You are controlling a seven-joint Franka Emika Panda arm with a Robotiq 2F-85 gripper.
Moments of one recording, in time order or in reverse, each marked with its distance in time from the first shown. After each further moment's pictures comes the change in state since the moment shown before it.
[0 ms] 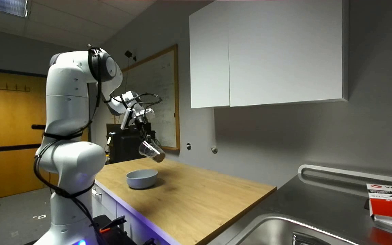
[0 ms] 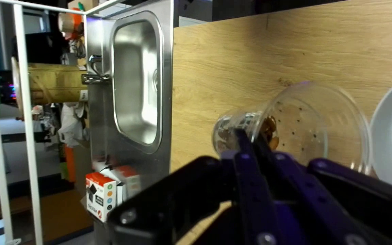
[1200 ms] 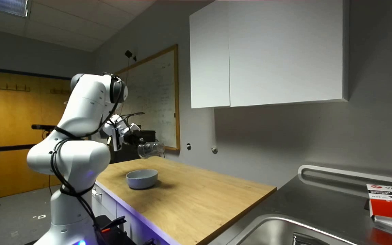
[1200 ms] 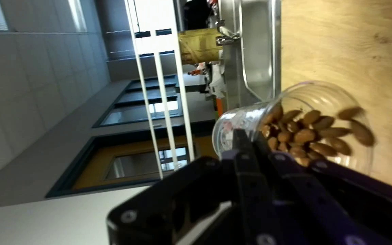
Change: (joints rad) arm 0.282 0.420 0.011 0.184 -0.339 -0.399 0.367
